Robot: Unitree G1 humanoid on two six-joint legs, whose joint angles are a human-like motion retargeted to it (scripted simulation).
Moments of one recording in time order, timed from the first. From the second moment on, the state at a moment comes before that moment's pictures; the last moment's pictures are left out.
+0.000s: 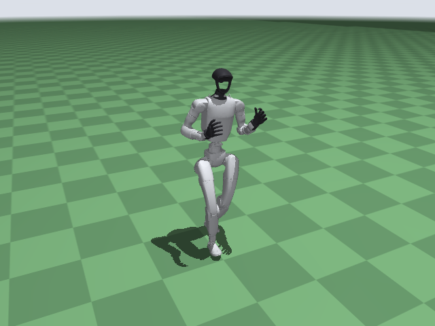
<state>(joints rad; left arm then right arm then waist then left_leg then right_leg) 0.02 0.34 -0.05 -0.49 0.09 -0.32 0.38 0.19 -0.37 0.34 -0.40 0.11 -0.46 -0.51 -0.06 -0.10 -0.02 -0.20 -0.24 -0.03 0.72 -0.81 0.21 -0.66 -0.11 -0.18 0.79 -0.50 0.07</state>
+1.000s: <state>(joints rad) 0.26 0.36 -0.16 -0.37 -0.10 -0.27 0.21 0.03 -0.25 0.34 -0.33 0.21 -0.46 -0.58 0.11 -0.10 0.10 -0.65 0.00 0.28 0.75 -0.55 0.09 -0.12 -0.04 -0.26 0.74 -0.75 -0.05</state>
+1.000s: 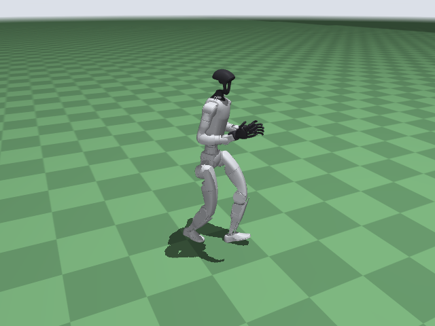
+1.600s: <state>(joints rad) -0.07 0.36 -0.20 -0.54 -0.07 -0.27 0.24 0.08 -0.32 0.42 -0.28 0.36 -0.44 -0.37 -0.01 -0.16 0.12 -0.40 -0.21 0.25 0.78 -0.69 0.23 -0.49 -0.39 -0.17 1.47 -0.53 -0.04</state>
